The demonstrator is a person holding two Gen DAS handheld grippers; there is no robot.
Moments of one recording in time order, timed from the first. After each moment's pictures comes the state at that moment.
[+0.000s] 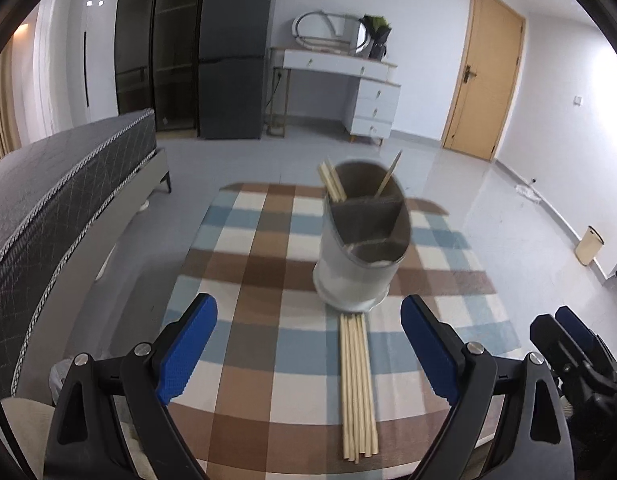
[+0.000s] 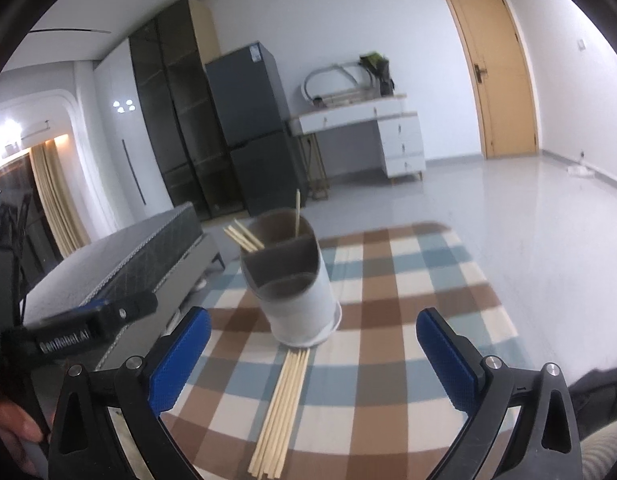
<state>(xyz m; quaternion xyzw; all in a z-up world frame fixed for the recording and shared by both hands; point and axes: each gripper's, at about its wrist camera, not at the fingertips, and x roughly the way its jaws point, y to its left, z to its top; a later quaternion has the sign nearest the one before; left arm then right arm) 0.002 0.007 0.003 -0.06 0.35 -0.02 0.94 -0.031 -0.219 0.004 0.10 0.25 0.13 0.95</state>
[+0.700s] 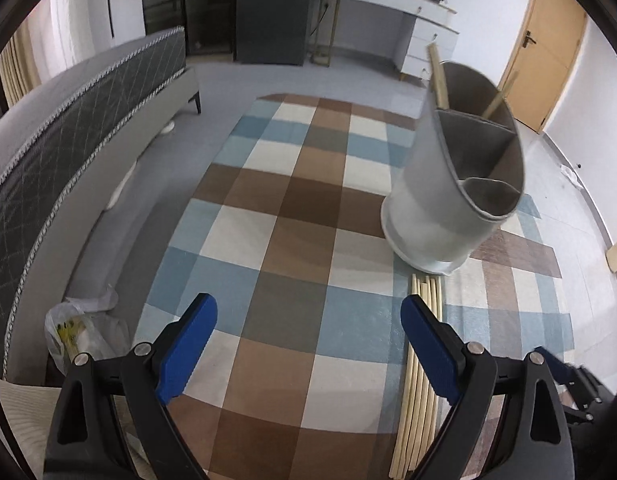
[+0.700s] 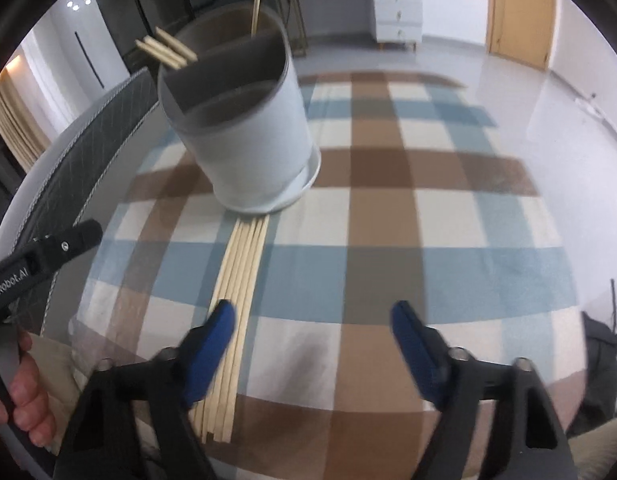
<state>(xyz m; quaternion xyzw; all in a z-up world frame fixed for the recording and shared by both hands) 0.055 0.035 -0.067 -0.10 0.46 0.04 0.88 0.049 -0.180 -0.102 0.03 0.49 0.11 0.86</state>
